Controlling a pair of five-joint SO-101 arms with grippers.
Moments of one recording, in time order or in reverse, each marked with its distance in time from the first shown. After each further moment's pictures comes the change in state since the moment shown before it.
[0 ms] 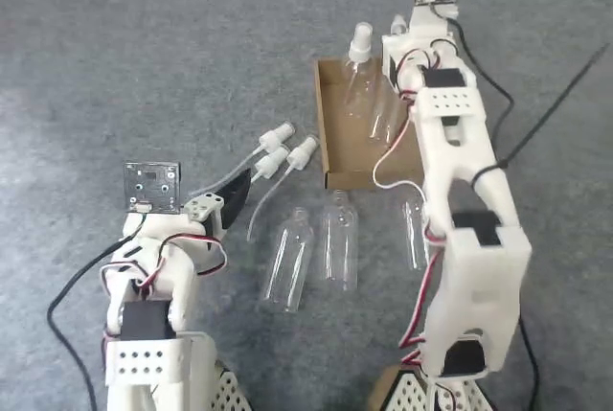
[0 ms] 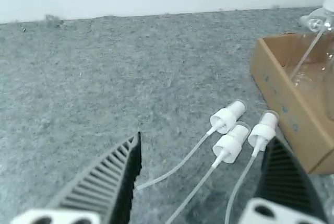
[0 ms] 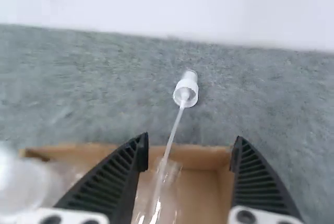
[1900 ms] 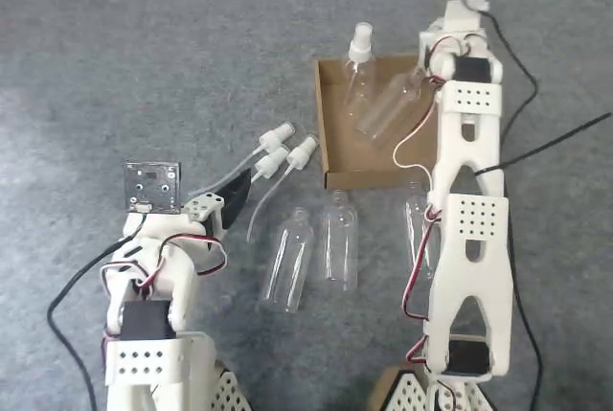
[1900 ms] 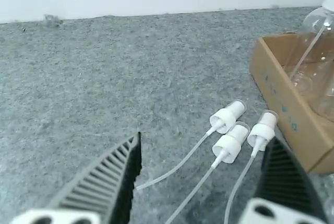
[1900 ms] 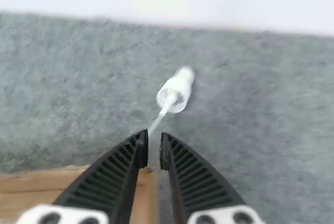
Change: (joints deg) left arm 0.1 0.0 0.0 0.0 0.0; right arm 8.0 39.1 -61.7 25.9 4.0
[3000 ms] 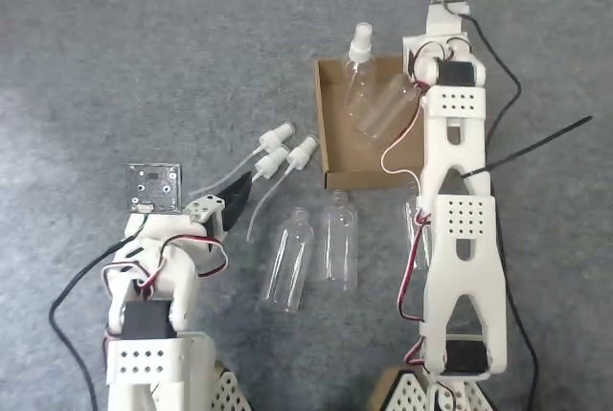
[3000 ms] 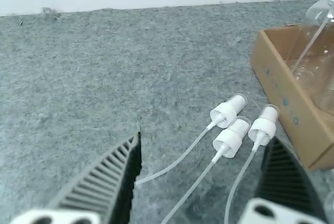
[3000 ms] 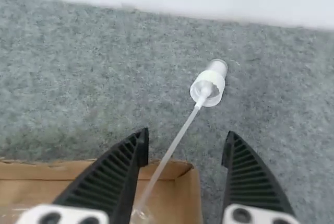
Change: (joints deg) left arm 0.0 0.0 1.1 0.0 0.0; right arm -3.3 4.7 -4.5 1.4 0.0
